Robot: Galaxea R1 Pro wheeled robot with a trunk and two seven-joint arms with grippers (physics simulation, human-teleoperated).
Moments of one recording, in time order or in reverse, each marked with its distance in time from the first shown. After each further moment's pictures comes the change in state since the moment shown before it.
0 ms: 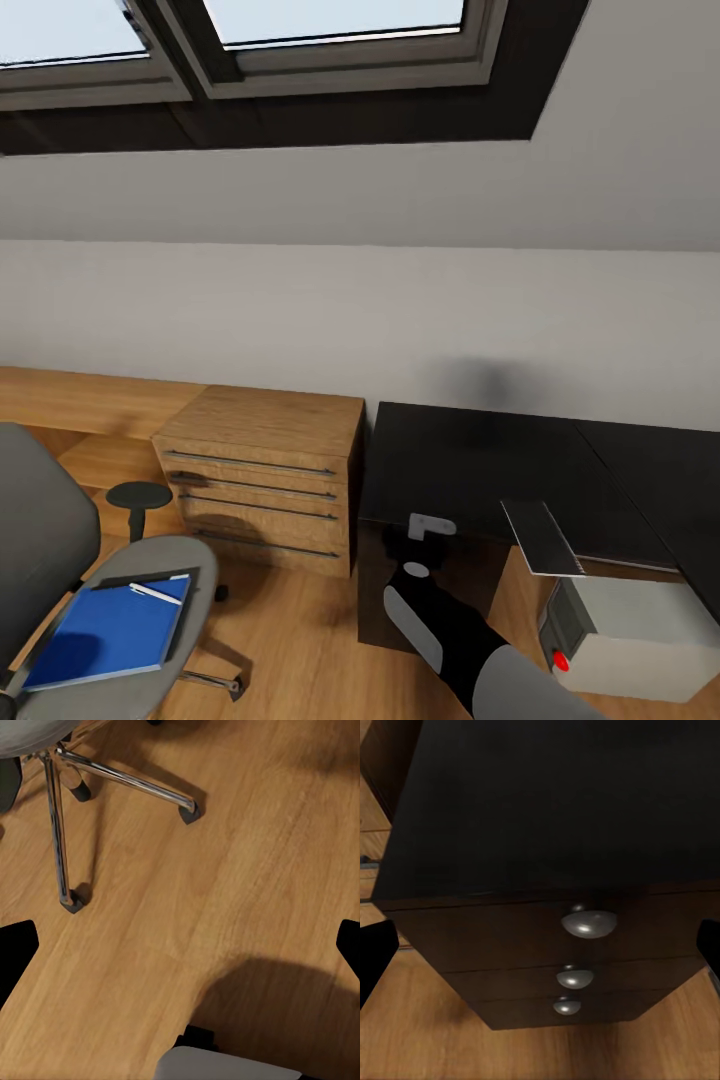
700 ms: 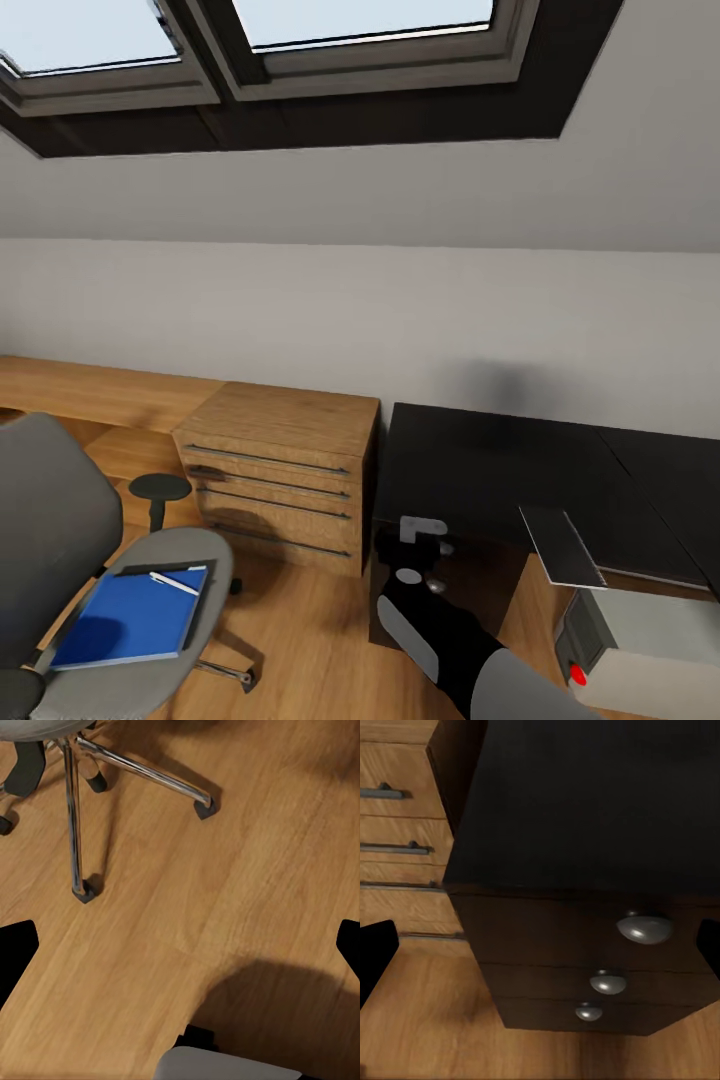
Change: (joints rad) left arm 0.000 0.000 0.000 0.000 0.000 0.000 0.000; right arm 0.000 0.000 0.076 -0.001 0.000 -0.002 -0.001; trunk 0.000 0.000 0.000
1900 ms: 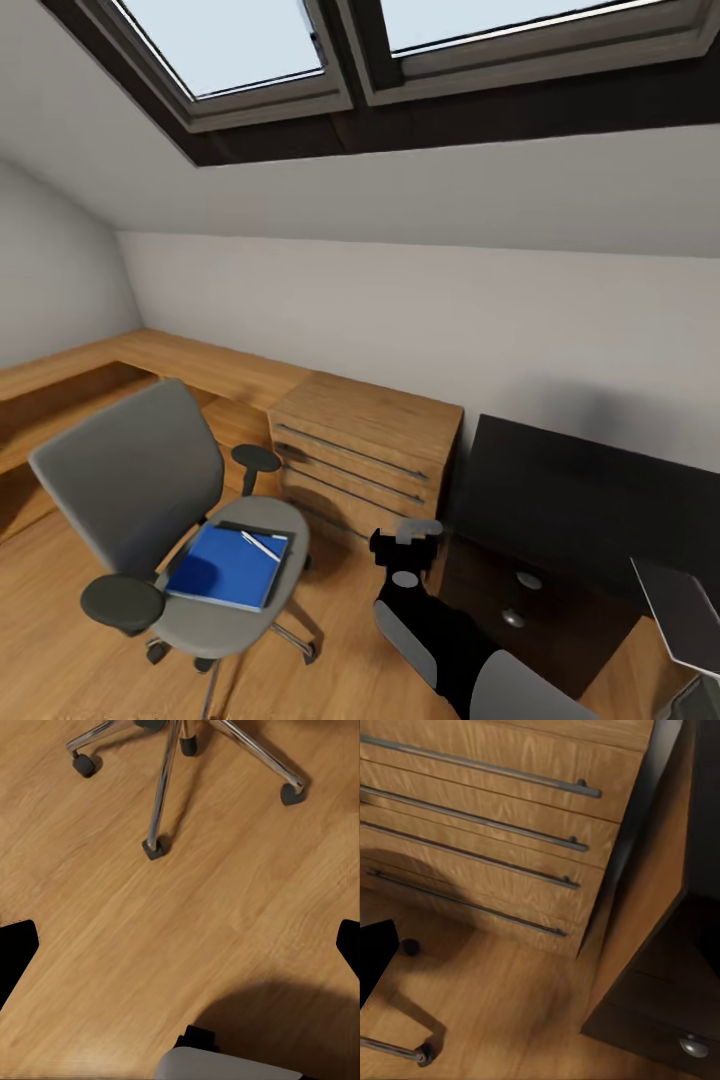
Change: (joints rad) left arm 0.000 0.000 0.002 0.000 0.000 -0.001 0.001; right arm 0.000 0.000 0.039 -0.004 0.000 -0.002 -0.002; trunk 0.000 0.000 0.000
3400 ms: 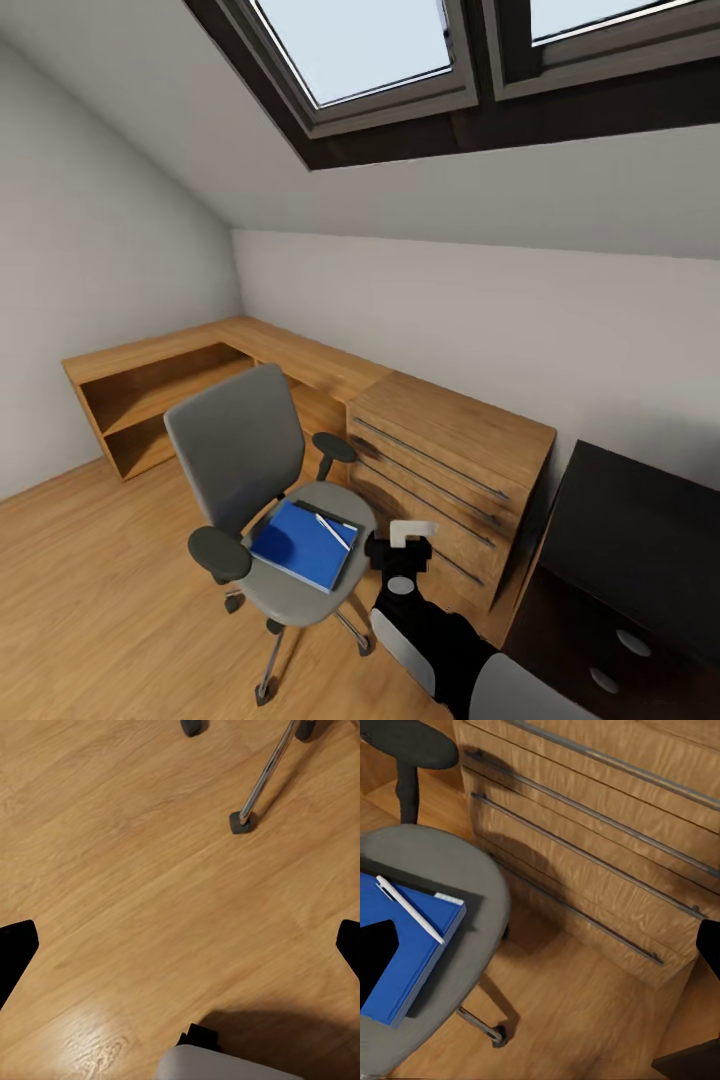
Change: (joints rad) left arm 0.000 0.002 0.035 0.000 0.022 -0.002 0.003; right arm 0.000 0.000 0.054 0.004 0.002 -0.005 0.007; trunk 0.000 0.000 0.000
